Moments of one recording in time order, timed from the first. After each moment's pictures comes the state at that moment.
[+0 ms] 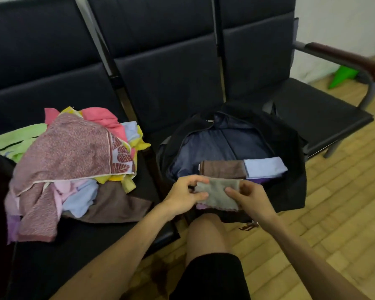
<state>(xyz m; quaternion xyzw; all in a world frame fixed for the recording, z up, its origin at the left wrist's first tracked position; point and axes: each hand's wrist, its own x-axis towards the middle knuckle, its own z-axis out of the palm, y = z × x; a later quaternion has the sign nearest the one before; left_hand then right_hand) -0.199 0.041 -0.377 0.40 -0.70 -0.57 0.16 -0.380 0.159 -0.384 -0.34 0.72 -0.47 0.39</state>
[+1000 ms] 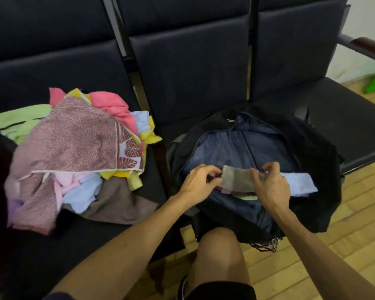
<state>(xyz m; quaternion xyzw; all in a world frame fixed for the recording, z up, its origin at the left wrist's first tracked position) -0.243 -0.031 -0.409 0.42 -0.80 -0.40 0.15 -0.428 0.068 -0.417 -0.37 0.85 -0.33 0.14</state>
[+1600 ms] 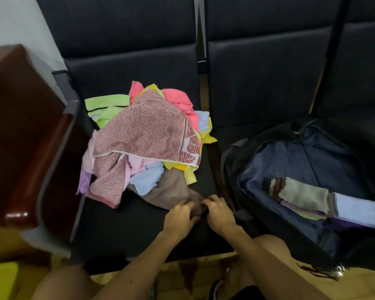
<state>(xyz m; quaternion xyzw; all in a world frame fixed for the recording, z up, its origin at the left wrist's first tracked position) -0.029 -0.007 -0.482 0.59 -0.77 -0.25 0.02 -0.186 0.003 -0.486 -0.71 0.66 -0.02 0.24</state>
